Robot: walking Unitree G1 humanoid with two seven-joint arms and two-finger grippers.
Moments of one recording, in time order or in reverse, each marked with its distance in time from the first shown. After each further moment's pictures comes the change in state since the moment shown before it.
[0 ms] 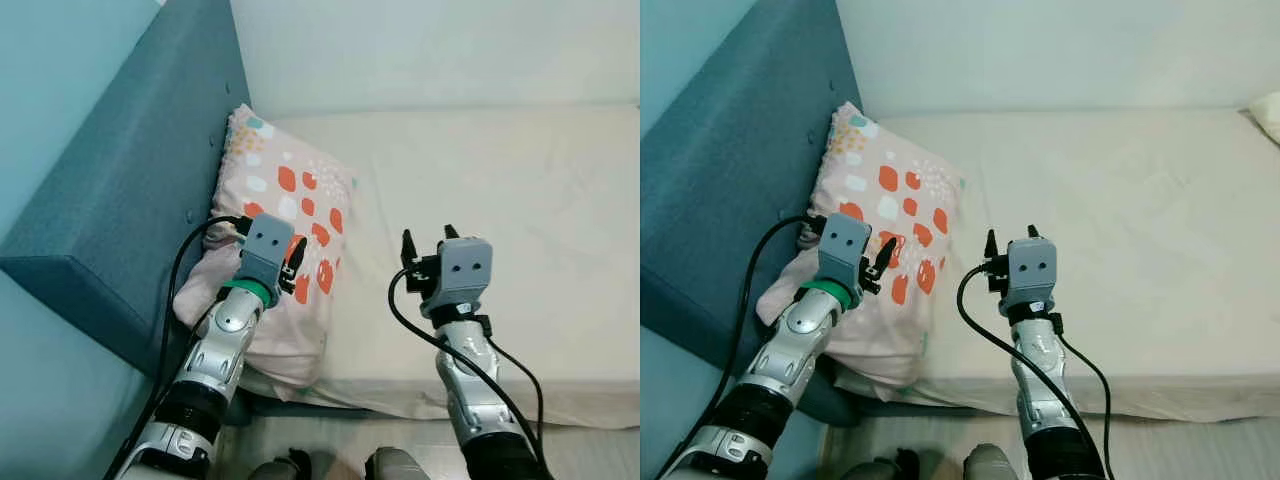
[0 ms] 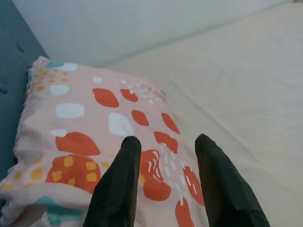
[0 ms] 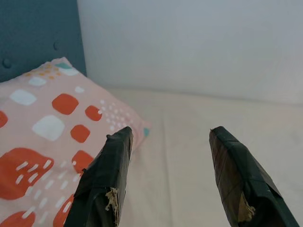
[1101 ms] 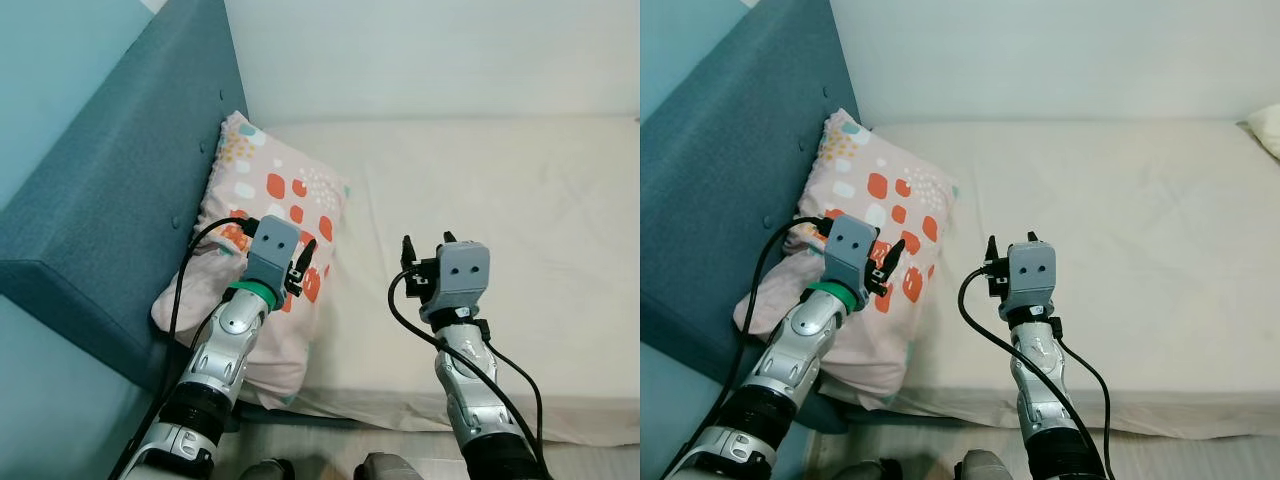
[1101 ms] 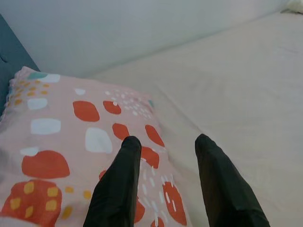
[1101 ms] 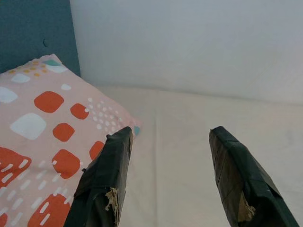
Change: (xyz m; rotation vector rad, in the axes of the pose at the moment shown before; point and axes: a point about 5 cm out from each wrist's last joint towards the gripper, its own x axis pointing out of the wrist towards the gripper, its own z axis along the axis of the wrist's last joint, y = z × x) left arm 0.000 -0.006 -0.002 -0.015 0.000 -0.039; right arm -0.001 -0.004 -0.006 0.005 0.028 -0.016
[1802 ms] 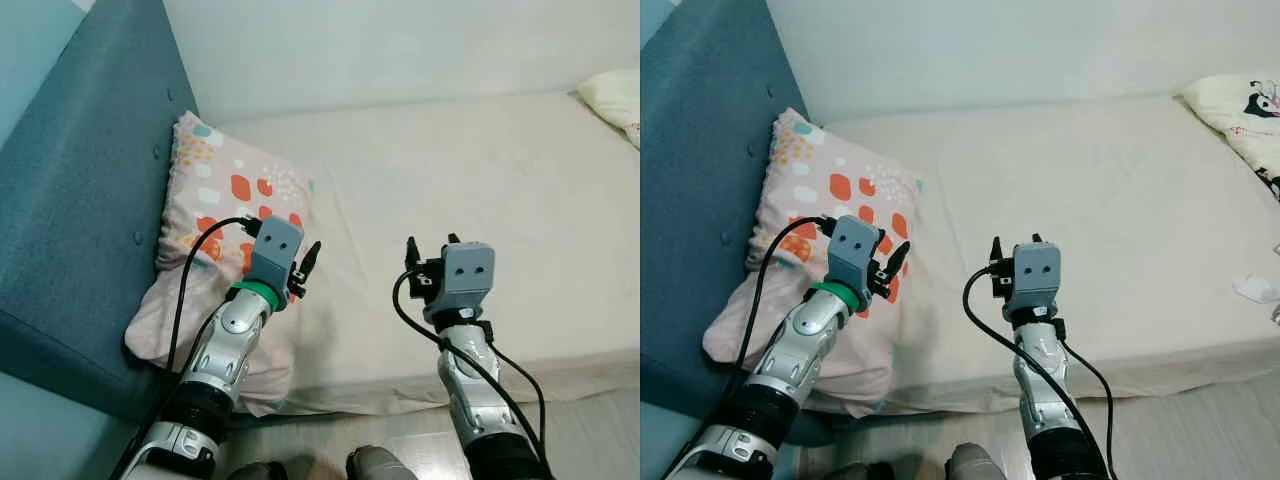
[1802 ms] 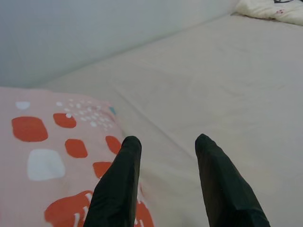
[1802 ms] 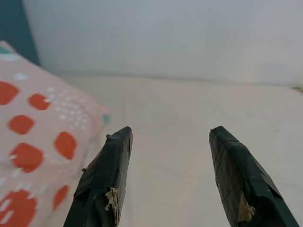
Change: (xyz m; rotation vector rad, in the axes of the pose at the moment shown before) left arm 0.001 -0.002 0.001 -0.007 -0.005 -0.034; right arm 0.000 0.001 -0.002 0.012 0.012 0.008
